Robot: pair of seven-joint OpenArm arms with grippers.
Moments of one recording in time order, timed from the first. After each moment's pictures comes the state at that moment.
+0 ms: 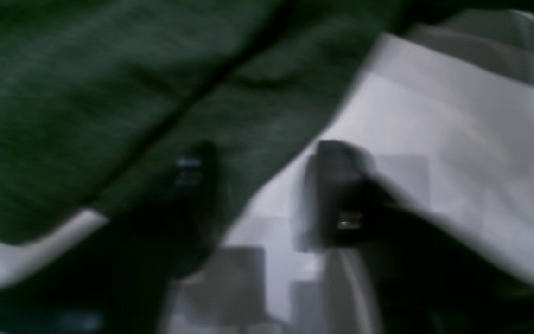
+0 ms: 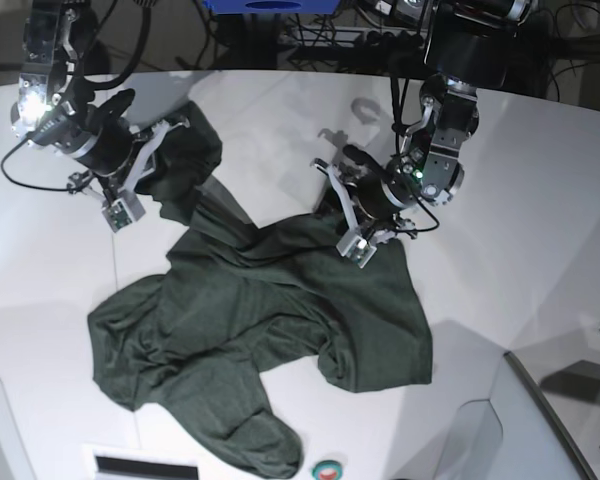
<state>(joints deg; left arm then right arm) -2.3 -9.0 10.6 65.5 -2.2 -28.6 22.9 -17.0 1.5 12.6 97.7 9.4 39.9 -41.1</state>
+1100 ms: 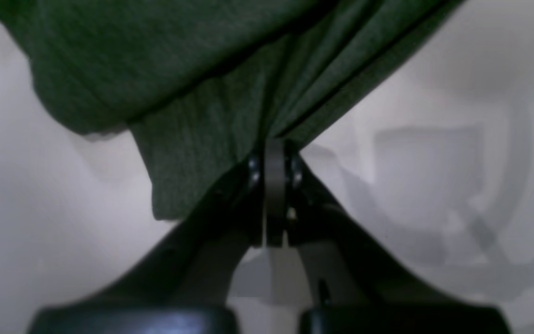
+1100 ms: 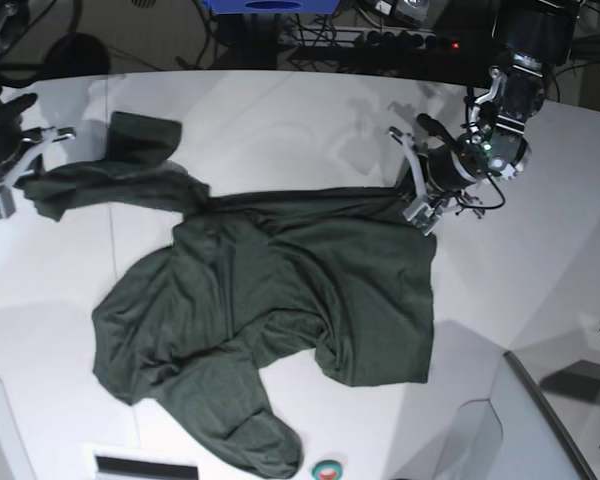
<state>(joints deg) 5.7 -23.4 10.6 73.5 -2.7 -29.0 22.5 -17.6 5.0 36.1 102.1 9.5 40.0 -45.2</state>
